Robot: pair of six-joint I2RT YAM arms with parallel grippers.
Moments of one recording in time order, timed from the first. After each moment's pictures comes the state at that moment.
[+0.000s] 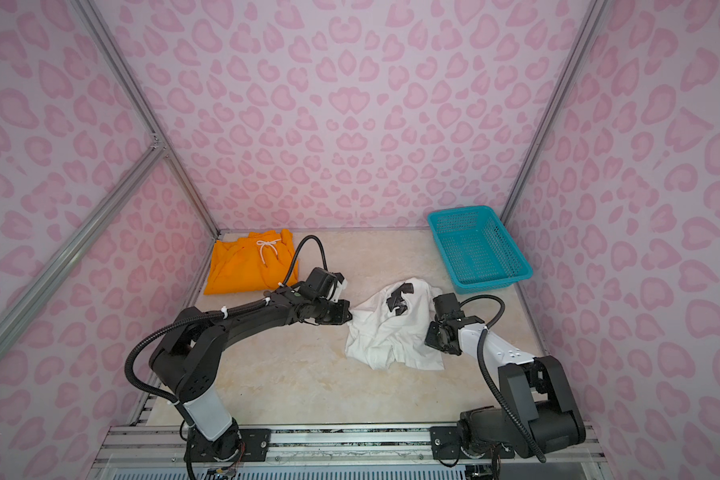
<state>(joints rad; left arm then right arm) -0.61 1.75 1.16 -0.37 0.29 -0.50 0.20 1.34 0.65 -0.52 0.03 0.56</state>
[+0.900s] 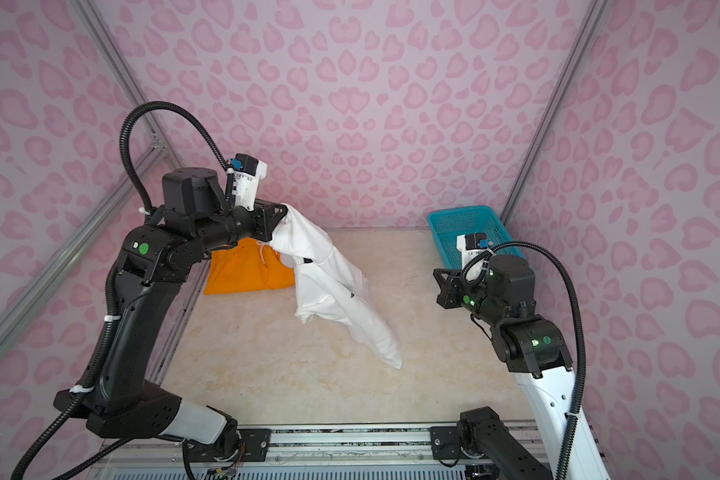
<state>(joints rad) -0.42 1.50 2.12 -0.99 0.16 -0.12 0.20 0.89 1.25 -0.77 -0.29 0.29</state>
